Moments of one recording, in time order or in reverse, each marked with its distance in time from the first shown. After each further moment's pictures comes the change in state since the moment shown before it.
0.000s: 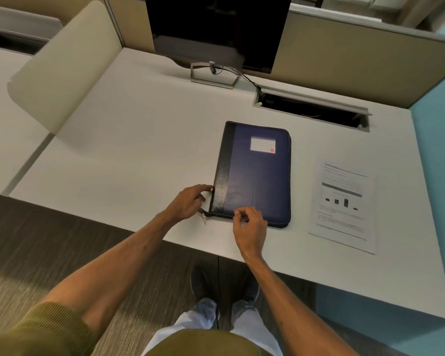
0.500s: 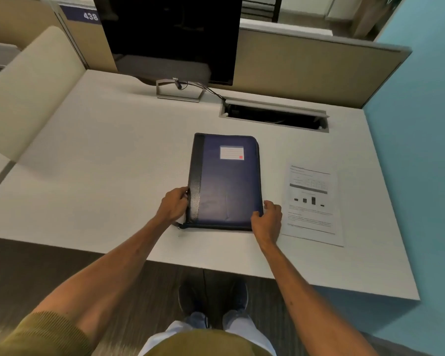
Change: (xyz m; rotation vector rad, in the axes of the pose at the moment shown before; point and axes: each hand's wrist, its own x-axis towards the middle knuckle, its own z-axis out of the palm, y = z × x) left_hand 0.035 0.049 0.018 0.016 0.161 -0.119; right_hand 0.071 0.046 -0.091 -0.135 0.013 0.360
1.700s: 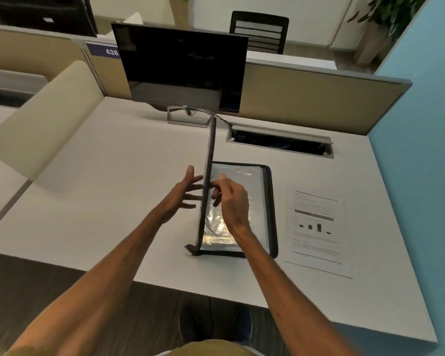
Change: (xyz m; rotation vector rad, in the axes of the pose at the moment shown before) left_hand 0.008 0.064 -0.076 -0.580 -0.168 0.000; right_hand -0.014 -0.160 -0.010 0.589 -0.192 -0.404
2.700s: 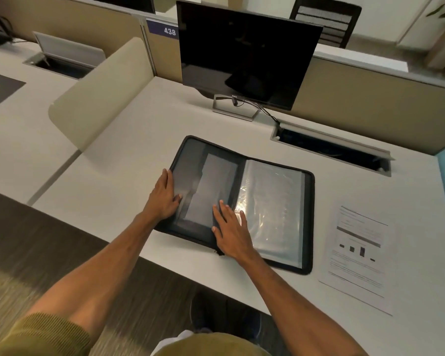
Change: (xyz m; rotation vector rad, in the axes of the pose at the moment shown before) left_hand -0.007 -0.120 -0.118 0.801 0.296 -0.118; right_hand -0.024 0.097 0.086 -1.093 -0.716 -0.267
